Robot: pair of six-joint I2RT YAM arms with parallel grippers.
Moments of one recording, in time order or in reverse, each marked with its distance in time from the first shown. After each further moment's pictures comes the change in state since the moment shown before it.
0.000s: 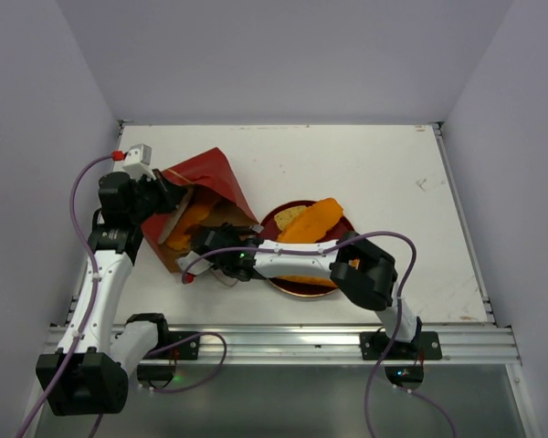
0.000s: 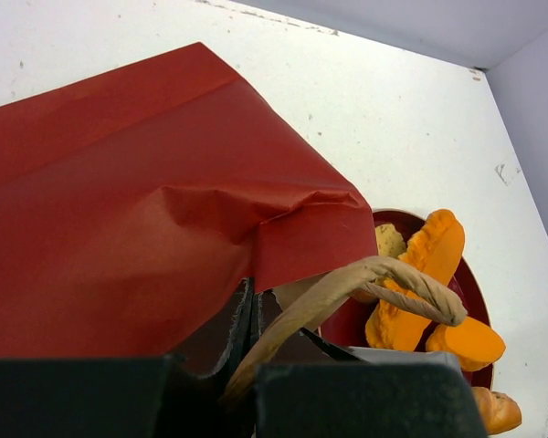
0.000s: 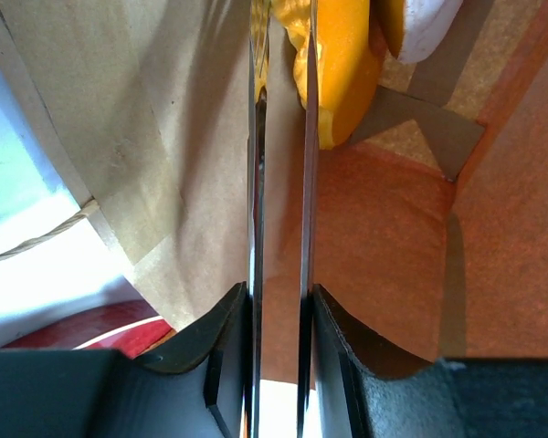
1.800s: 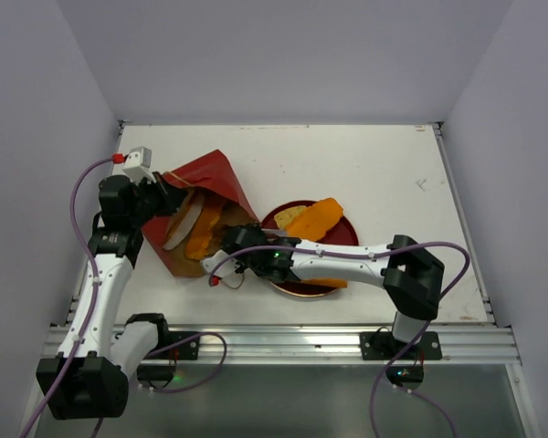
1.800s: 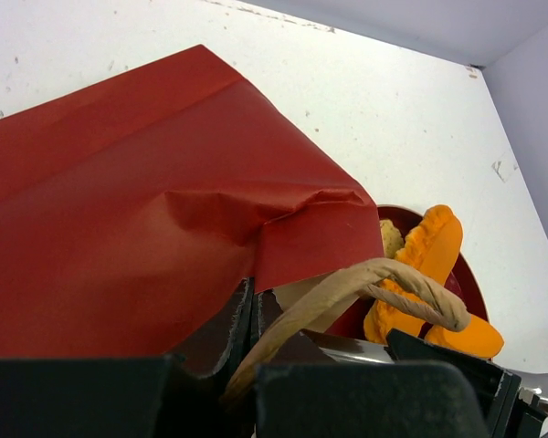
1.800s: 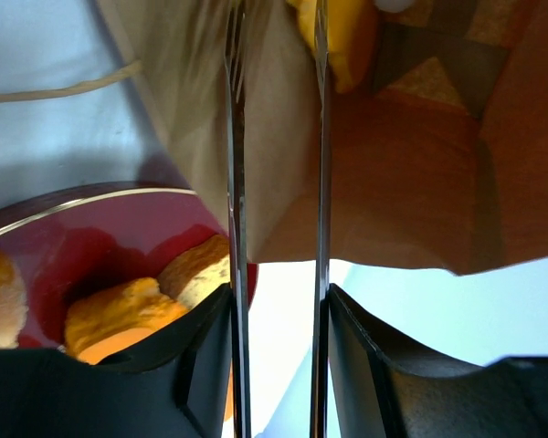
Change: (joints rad) left arm 0.000 -0.024 -0.021 0.005 0.004 -0.002; right arm -0.023 -0.304 -0.249 -0.093 -0.081 0.058
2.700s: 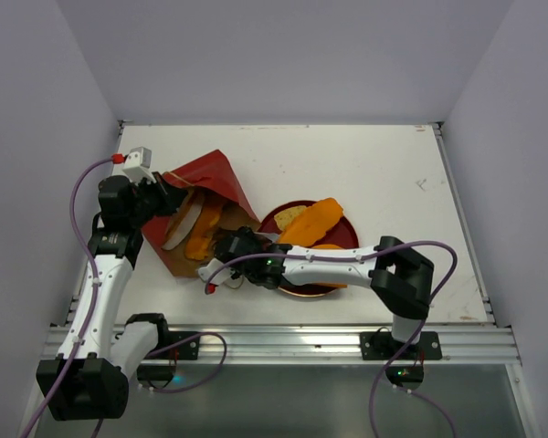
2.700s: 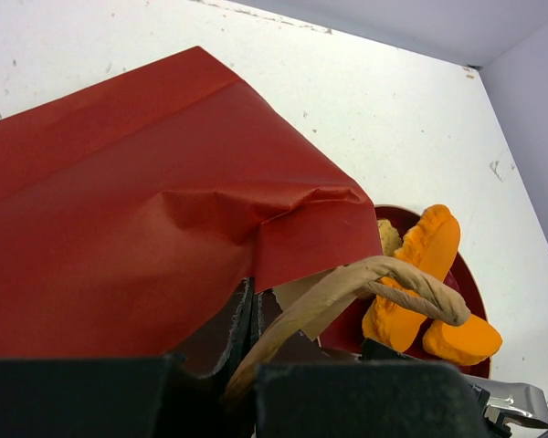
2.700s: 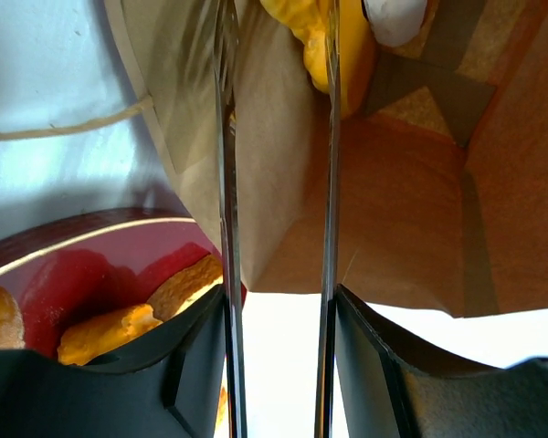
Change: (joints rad) left arm 0.000 -0.008 -0.004 0.000 0.006 0.000; right arm 0.034 0.055 0.000 0.070 0.039 -0.062
